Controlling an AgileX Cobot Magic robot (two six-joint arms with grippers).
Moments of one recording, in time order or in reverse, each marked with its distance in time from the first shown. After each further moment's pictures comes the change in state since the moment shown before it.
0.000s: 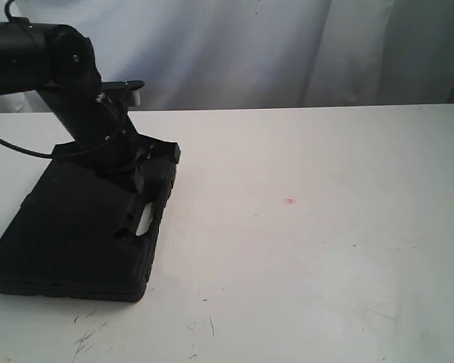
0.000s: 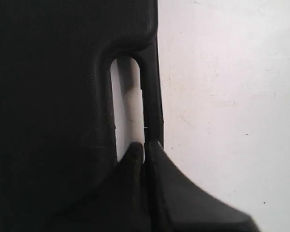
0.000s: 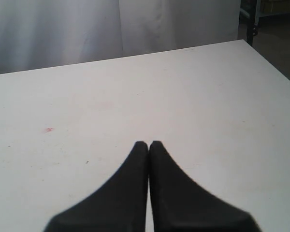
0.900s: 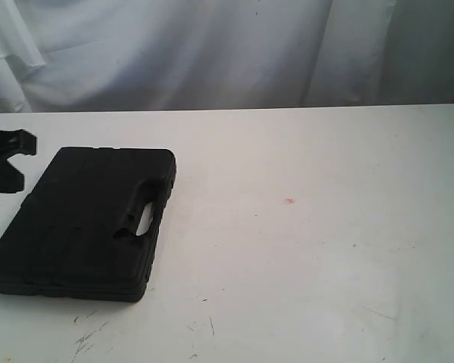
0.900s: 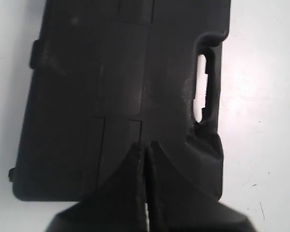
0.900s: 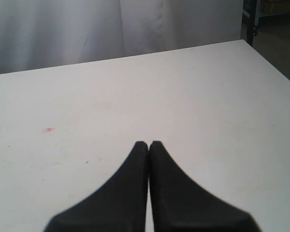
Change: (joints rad) left arm 0.333 -0.564 0.487 -0.215 -0.150 0.251; right arm 0.000 0.000 0.000 0.000 0.000 0.000
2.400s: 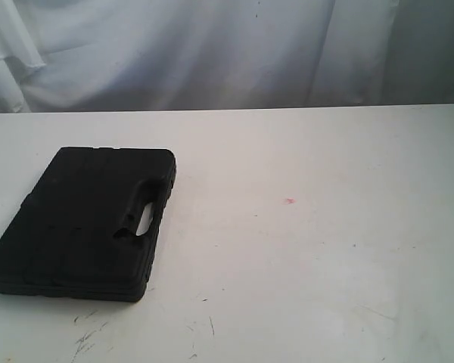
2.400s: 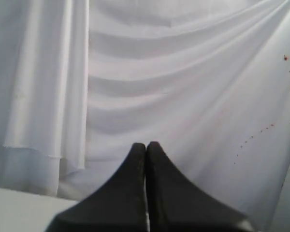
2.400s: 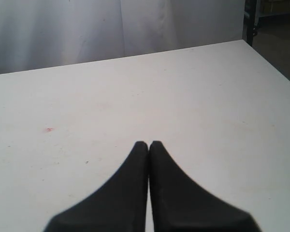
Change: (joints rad) left arm 0.088 -1.387 0.874 0.232 -0.857 -0.138; right arm 0.000 0.000 0.000 0.000 0.000 0.000
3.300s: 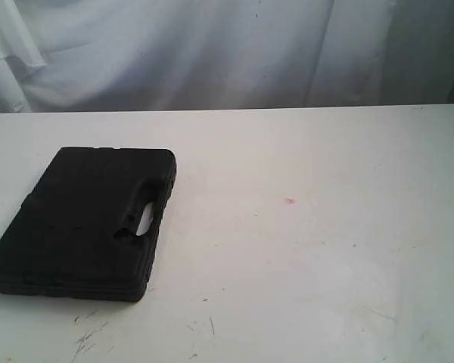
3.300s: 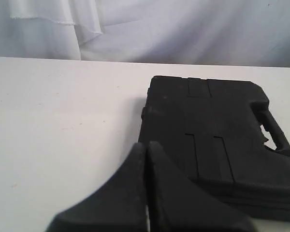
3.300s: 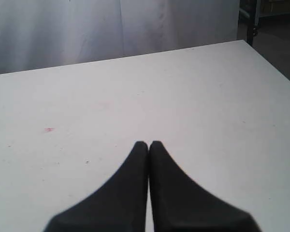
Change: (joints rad) left arm 0.000 0.001 0.091 0.065 0.407 0.087; right arm 0.000 0.000 0.000 0.000 0.000 0.000
